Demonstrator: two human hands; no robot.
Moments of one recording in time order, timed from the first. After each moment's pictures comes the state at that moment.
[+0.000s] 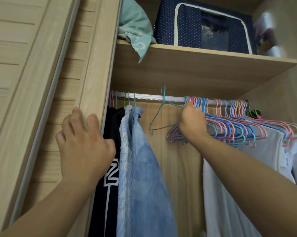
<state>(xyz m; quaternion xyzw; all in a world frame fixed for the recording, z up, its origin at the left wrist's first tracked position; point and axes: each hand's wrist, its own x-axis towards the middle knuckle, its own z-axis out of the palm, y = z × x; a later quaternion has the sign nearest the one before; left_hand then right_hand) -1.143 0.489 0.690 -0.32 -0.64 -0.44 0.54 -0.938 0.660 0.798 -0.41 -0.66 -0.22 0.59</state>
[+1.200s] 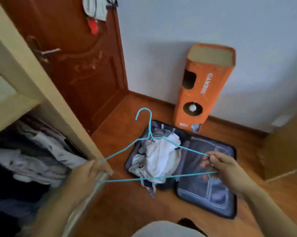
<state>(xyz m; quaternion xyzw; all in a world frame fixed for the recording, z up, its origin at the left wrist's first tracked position) -0.565 0.426 0.113 -0.79 -0.52 -0.10 -0.32 -0.198 0.183 0.127 -0.69 -0.23 0.43 0.54</state>
